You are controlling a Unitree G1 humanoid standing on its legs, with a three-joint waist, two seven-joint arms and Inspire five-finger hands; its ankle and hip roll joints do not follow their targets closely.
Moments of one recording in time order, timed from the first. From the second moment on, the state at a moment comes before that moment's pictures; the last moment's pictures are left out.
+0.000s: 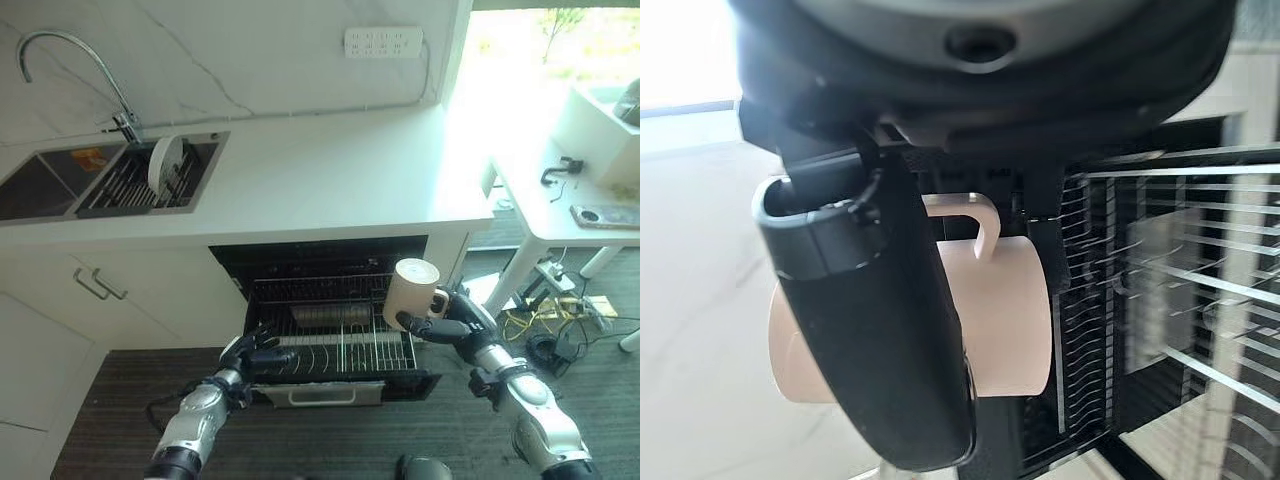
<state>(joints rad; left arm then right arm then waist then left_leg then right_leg) -0.12 0.38 -0.11 0.55 -0.47 0.13 -0.16 -0.01 -0.45 0.10 0.14 0.51 0.05 0.15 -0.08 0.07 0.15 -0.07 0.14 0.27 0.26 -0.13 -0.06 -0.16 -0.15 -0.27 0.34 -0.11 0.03</state>
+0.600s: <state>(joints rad) -0.54 0.52 -0.13 0.30 -0.70 0.18 -0.13 -0.60 -0.60 0.12 0.29 0.48 0.11 -0.03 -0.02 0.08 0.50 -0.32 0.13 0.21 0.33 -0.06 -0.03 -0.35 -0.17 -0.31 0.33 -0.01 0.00</state>
